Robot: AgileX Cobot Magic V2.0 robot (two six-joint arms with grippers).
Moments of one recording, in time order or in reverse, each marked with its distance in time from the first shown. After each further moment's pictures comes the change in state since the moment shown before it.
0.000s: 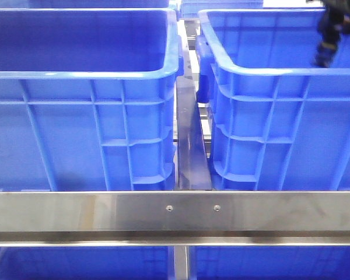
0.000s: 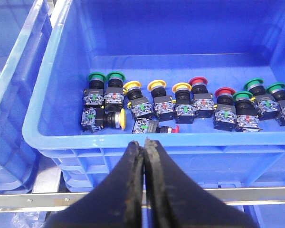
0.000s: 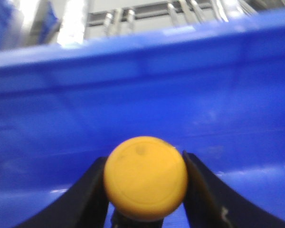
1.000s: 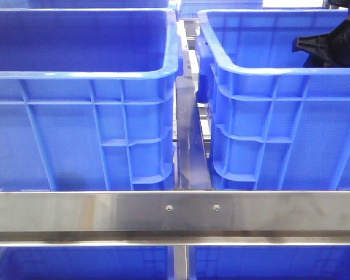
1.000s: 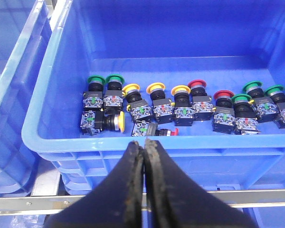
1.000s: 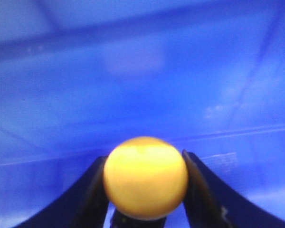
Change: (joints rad) left arm 0.000 0.000 0.000 0.000 -0.008 0.000; right arm -0.036 0.280 -0.175 0.002 0.072 -0.004
